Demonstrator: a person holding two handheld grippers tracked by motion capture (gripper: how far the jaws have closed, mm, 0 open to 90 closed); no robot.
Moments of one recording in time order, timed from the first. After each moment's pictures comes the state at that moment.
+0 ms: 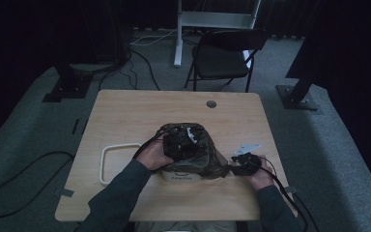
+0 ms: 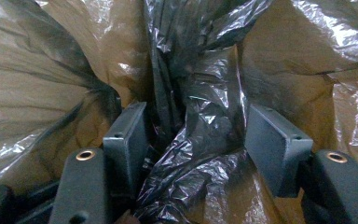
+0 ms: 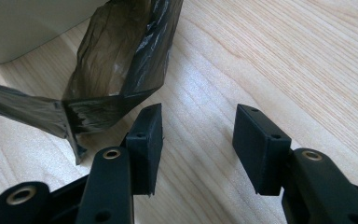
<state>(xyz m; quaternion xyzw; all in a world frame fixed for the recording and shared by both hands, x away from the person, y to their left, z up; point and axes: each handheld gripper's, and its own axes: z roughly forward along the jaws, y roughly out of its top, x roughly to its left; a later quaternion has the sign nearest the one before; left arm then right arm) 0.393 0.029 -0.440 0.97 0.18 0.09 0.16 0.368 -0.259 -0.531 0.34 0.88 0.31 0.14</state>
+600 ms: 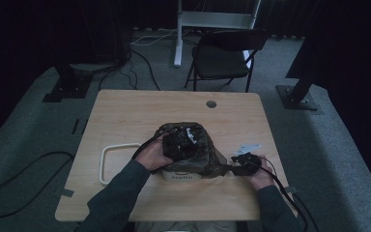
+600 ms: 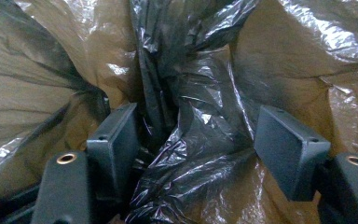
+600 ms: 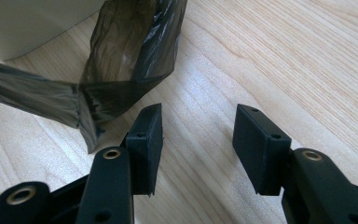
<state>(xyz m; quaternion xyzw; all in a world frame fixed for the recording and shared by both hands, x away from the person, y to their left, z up) 0.393 0.031 -0.440 0.97 0.18 0.09 0.16 0.368 -0.259 -0.531 0.33 0.88 0.31 0.13</state>
